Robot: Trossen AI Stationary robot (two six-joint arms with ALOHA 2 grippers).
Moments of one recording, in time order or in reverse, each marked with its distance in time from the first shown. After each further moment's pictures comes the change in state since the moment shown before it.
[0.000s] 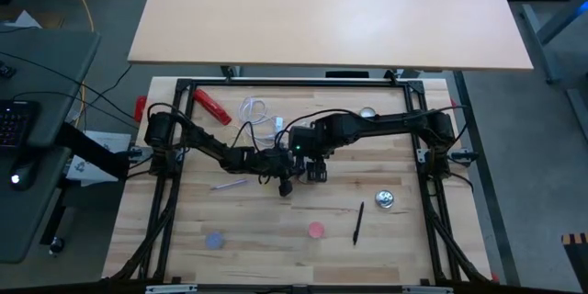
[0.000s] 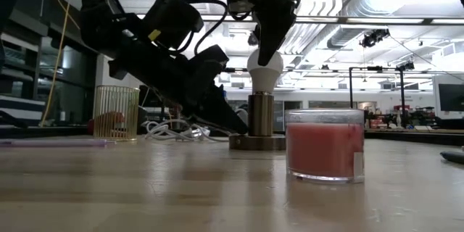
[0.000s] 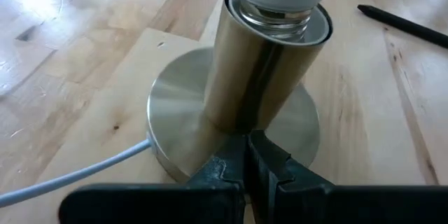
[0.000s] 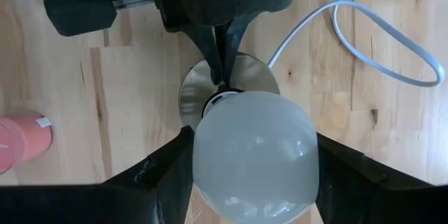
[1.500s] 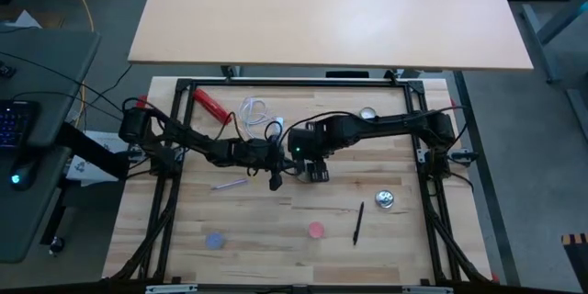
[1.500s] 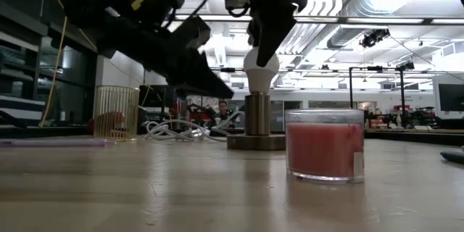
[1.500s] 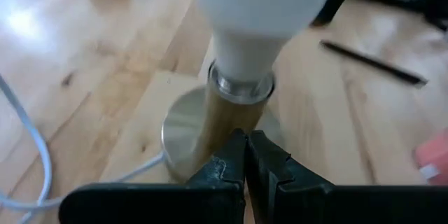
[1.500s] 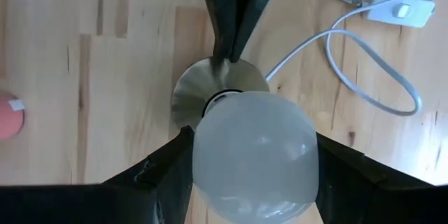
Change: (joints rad) left arm 0.042 -0.220 -0.098 -0.049 0.076 0.051; right arm 0.000 -0.005 0.002 0.027 0.056 -0.134
